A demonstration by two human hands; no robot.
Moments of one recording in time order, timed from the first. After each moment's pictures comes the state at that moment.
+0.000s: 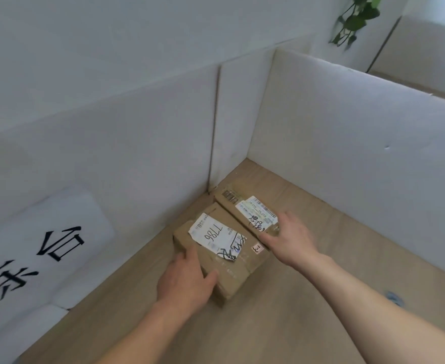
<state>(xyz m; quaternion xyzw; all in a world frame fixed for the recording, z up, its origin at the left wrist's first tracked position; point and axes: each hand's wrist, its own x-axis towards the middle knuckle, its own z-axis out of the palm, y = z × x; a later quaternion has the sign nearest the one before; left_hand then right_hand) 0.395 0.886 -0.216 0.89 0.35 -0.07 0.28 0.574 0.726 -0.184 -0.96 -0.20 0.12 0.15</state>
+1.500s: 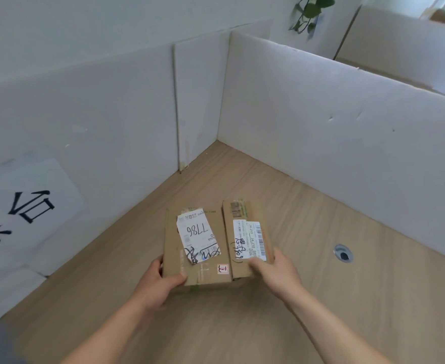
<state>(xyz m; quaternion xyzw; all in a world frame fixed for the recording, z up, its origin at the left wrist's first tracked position) 0.321 0.835 -0.256 0.60 0.41 -0.07 0.68 0.467 0.604 -0.225 -0.90 0.01 0.26 0.36</state>
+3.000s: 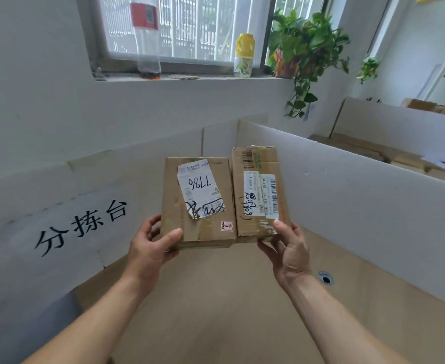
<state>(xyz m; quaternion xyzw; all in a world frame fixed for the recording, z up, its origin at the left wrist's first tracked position) 0.226 0.789 -0.079 0.55 0.21 0.31 0.75 0.381 0.567 -0.058 -0.52 -0.02 0.15 0.84</state>
